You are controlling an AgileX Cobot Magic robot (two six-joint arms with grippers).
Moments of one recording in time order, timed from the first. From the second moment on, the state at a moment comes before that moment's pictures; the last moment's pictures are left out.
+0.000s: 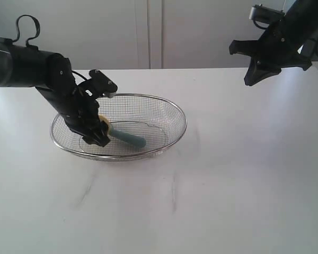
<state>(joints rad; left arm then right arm) -0.44 1.97 -1.37 -0.05 0.62 0.50 0.04 2.05 -1.85 0.31 1.14 -0.07</state>
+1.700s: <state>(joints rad) -0.44 1.86 -1.45 -0.05 0.78 0.50 0.04 2.05 -1.85 0.31 1.14 -0.07</state>
